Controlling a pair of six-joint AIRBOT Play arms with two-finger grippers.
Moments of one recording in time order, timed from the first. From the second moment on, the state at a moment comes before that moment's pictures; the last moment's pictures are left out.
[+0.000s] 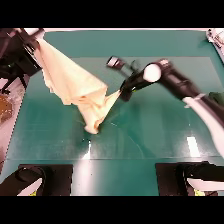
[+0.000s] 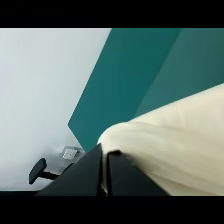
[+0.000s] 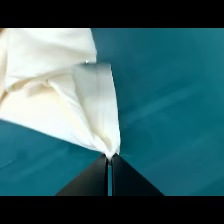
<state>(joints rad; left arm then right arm) -0.38 -0.85 1.36 1.79 -0.80 -0.84 0.54 -1.41 1.46 -1.41 1.05 1.10</state>
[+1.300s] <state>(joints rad) -0.38 -0.85 1.94 1.30 -1.46 -1.54 -0.11 -0.48 1.46 -1.30 0.85 1.18</state>
